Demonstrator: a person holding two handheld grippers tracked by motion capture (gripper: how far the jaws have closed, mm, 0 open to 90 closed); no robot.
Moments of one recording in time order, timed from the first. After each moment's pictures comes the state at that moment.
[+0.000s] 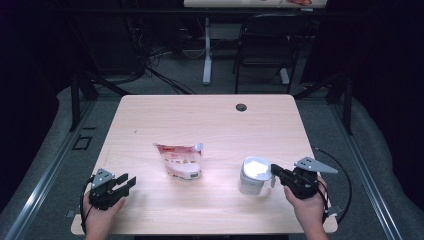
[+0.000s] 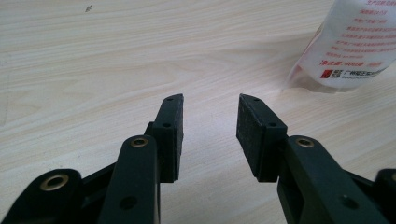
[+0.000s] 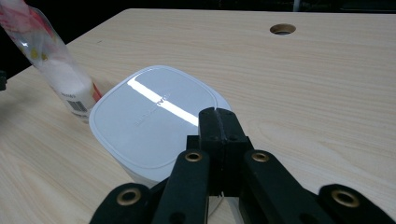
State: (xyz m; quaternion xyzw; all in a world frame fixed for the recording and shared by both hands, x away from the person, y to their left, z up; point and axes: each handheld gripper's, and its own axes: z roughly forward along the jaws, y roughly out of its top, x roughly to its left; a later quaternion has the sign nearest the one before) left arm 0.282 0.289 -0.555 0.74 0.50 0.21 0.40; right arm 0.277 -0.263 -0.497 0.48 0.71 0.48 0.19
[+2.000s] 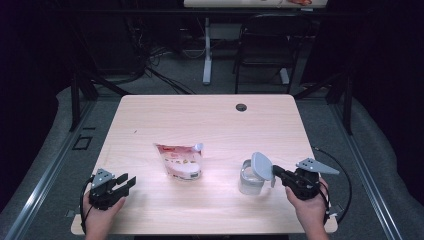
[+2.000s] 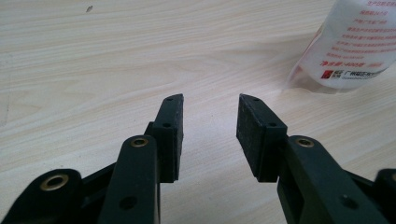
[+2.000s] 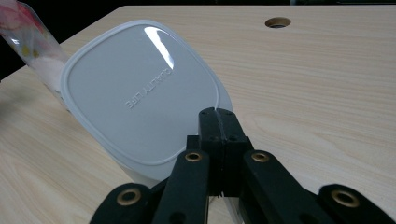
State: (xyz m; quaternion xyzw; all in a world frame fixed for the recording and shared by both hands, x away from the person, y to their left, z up) left arm 0.282 0.290 -0.555 0.74 0.50 0.21 0.41; right arm 0.276 -0.268 -0.501 0.49 0.71 0.47 0.19
